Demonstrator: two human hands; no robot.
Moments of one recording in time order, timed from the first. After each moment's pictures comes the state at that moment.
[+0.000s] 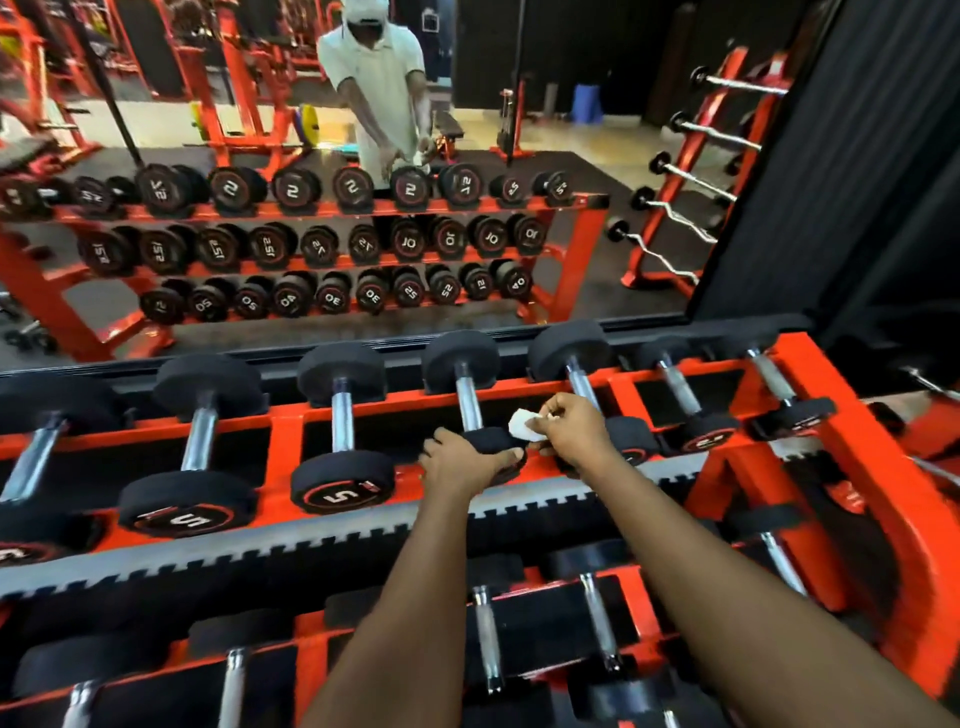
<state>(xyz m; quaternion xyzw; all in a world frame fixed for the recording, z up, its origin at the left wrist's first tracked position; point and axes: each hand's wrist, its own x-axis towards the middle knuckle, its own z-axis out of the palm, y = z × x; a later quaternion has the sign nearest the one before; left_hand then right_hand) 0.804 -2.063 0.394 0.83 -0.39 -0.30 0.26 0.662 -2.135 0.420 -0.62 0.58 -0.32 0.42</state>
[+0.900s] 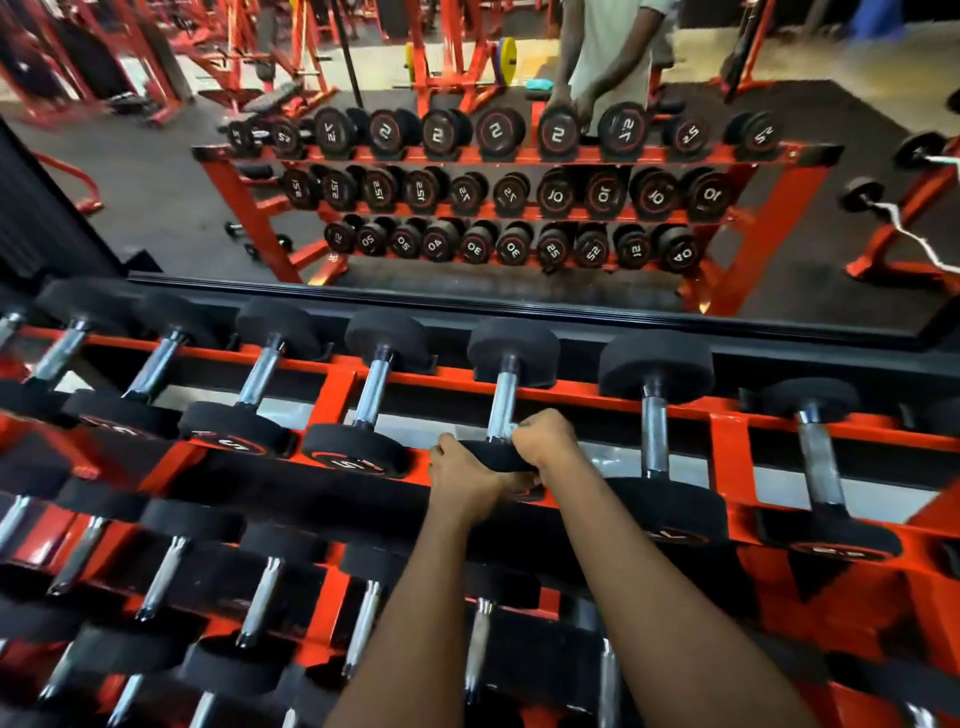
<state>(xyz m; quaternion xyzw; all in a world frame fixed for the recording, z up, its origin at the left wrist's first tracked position) 0.761 -2.094 0.379 0.86 -0.20 -0.28 0.37 0.722 -2.226 0.352 -0.69 0.54 -0.06 0.48</state>
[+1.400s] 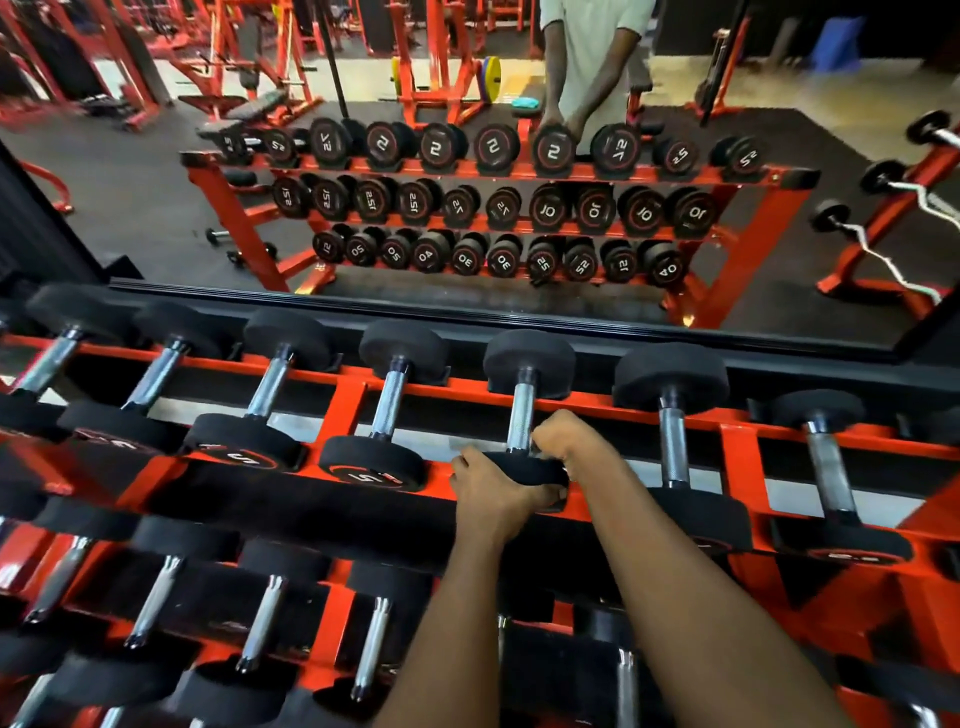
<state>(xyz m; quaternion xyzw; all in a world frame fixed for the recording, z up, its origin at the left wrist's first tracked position) 0.763 -2.091 0.373 0.86 -0.23 -0.27 0.38 0.733 -2.229 0.381 -0.71 0.53 0.01 0.47</state>
